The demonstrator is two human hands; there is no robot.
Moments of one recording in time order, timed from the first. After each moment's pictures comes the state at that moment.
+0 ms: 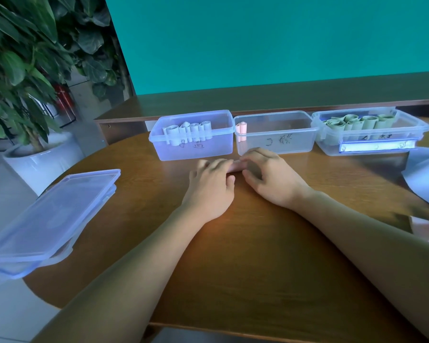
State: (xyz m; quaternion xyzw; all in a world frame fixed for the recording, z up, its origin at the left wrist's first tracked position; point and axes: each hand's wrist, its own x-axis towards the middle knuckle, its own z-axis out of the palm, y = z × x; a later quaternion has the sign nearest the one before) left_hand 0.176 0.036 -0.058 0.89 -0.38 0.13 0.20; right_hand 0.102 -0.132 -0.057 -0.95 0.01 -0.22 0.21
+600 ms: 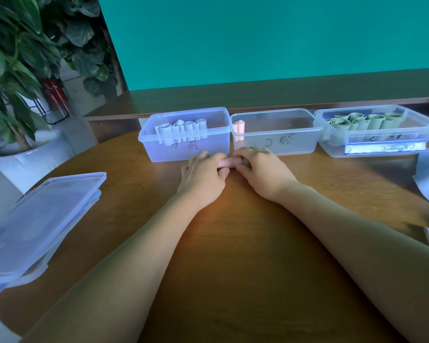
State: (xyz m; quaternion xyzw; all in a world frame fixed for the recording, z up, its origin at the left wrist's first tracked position) left_hand 0.217 0.014 -0.055 0.91 -0.34 0.06 0.23; right_hand 0.140 -0.138 -0.059 -0.96 0.07 -0.19 0.19
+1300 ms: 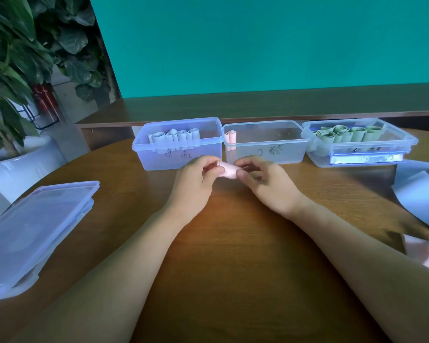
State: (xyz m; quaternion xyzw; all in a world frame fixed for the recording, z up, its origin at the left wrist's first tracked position) left_hand 0.201 0.028 -0.044 0.81 -0.36 0.08 0.45; right_hand 0.104 -0.141 -0.050 -0.88 0.06 -0.22 0.42
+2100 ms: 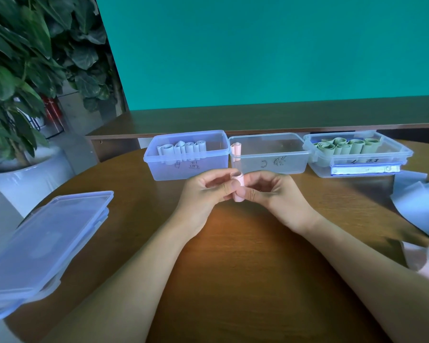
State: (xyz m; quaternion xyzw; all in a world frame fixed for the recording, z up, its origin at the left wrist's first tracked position) left_hand 0.182 0.042 -0.032 0.60 -0.31 -0.18 0.71; right_hand 0.081 -0.122 -0.037 -0.77 -0.05 -0.22 0.60
